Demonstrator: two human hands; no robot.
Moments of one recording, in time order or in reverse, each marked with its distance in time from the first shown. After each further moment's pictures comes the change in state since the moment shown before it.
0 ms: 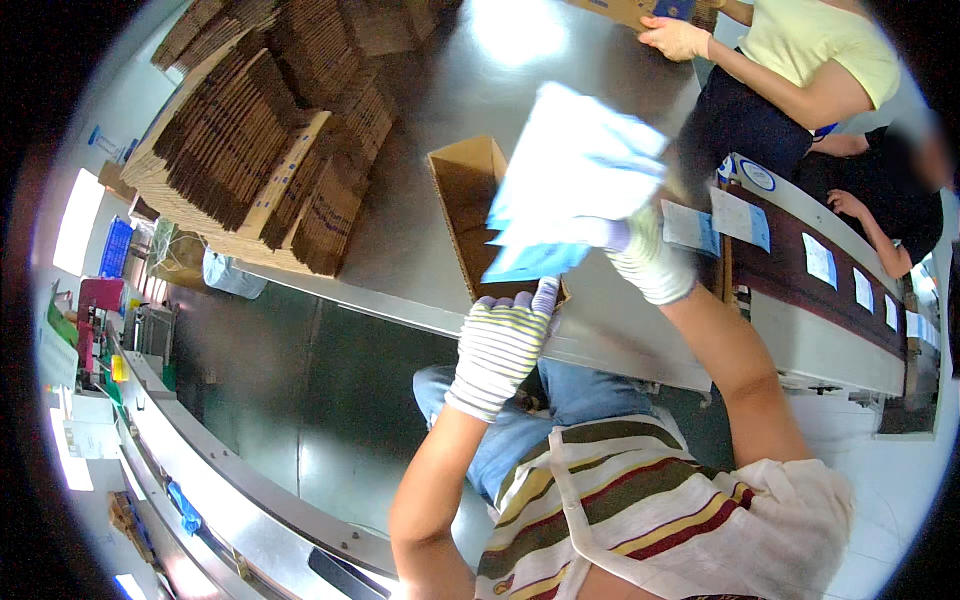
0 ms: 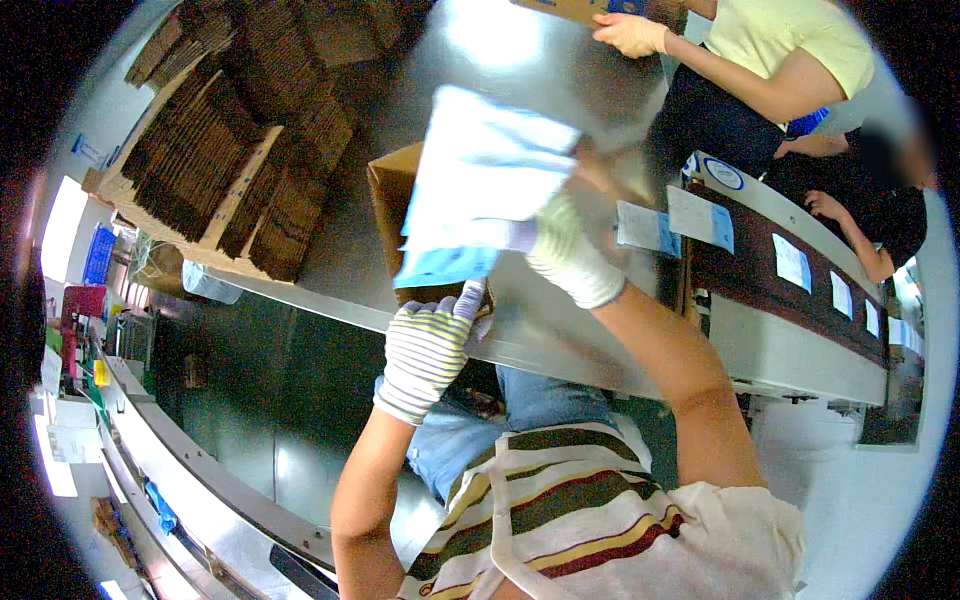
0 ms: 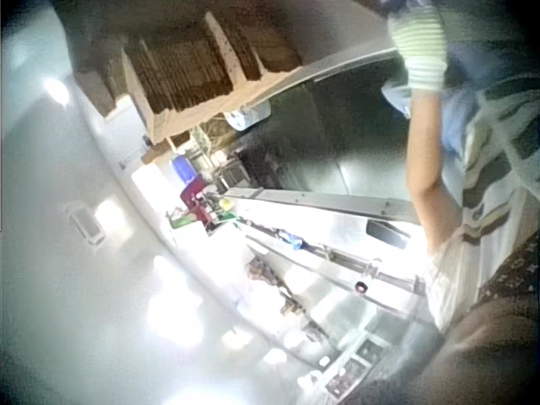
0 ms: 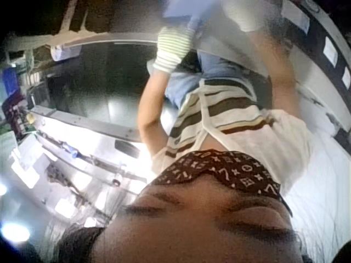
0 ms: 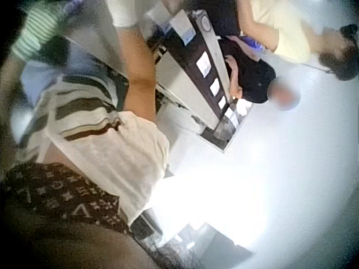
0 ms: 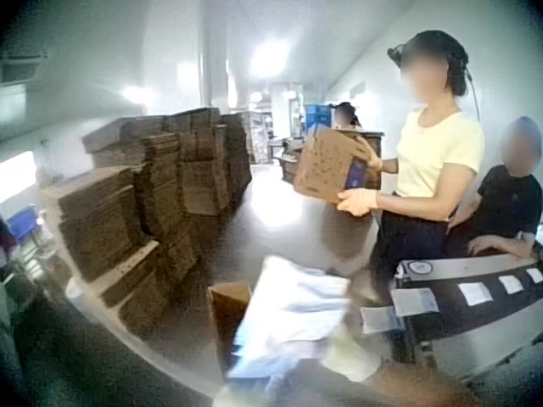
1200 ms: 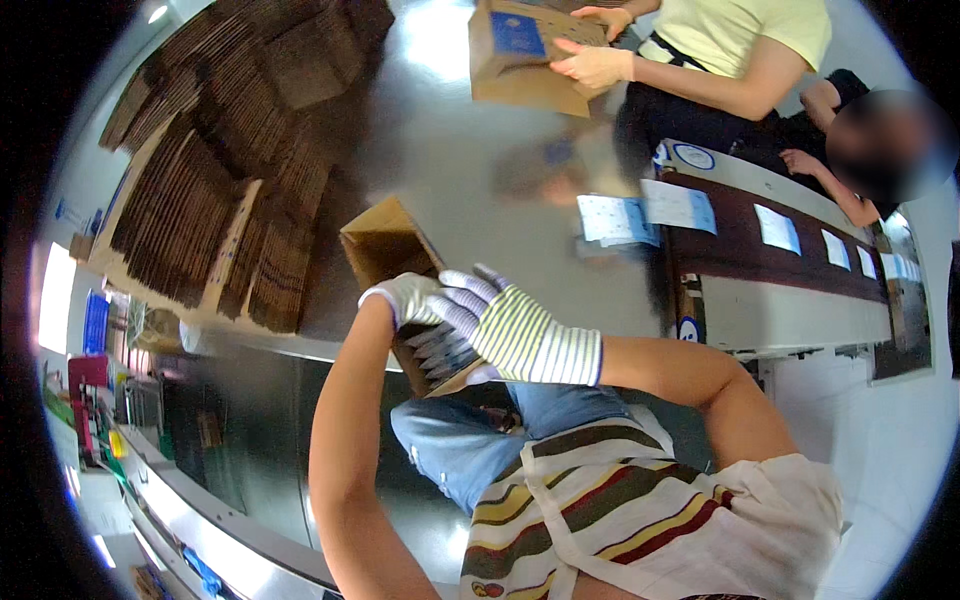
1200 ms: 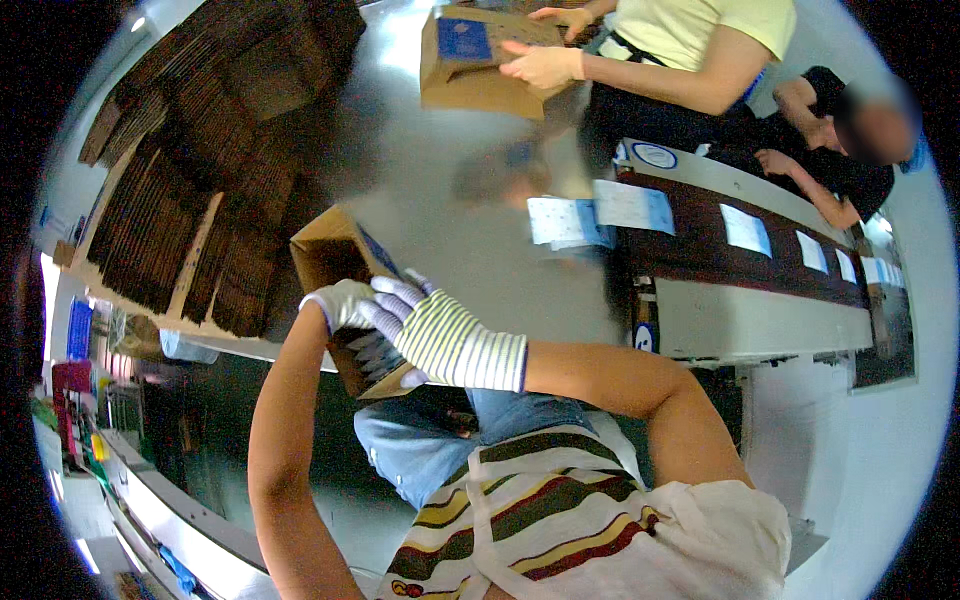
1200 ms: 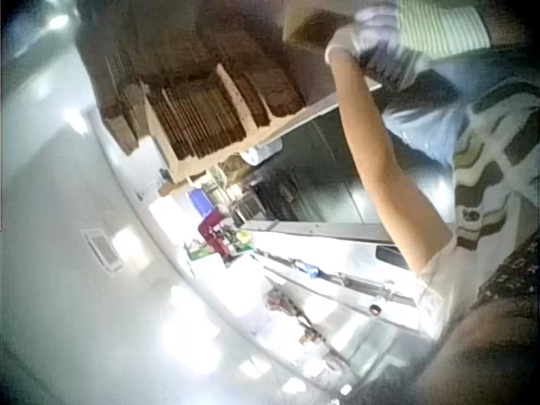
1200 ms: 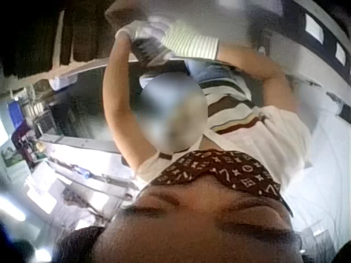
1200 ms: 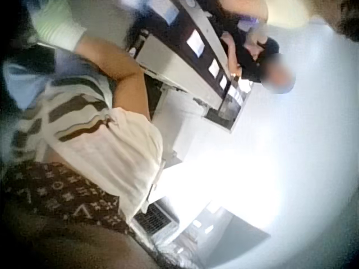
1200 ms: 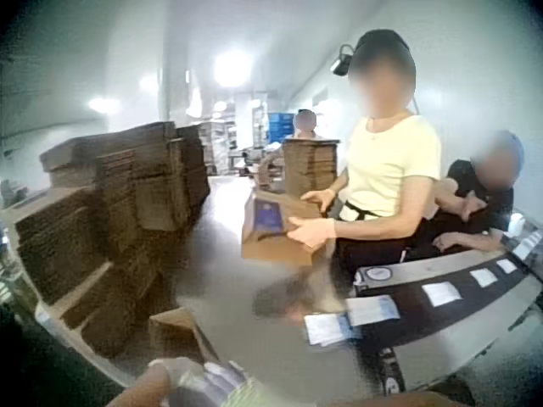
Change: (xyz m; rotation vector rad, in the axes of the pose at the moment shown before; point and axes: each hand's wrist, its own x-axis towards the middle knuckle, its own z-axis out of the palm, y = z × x) left_hand 0.093 -0.102 0.025 -0.289 -1.095 0.105; right_hand -0.036 -0.032 0.046 -0.631 -0.601 -0.007
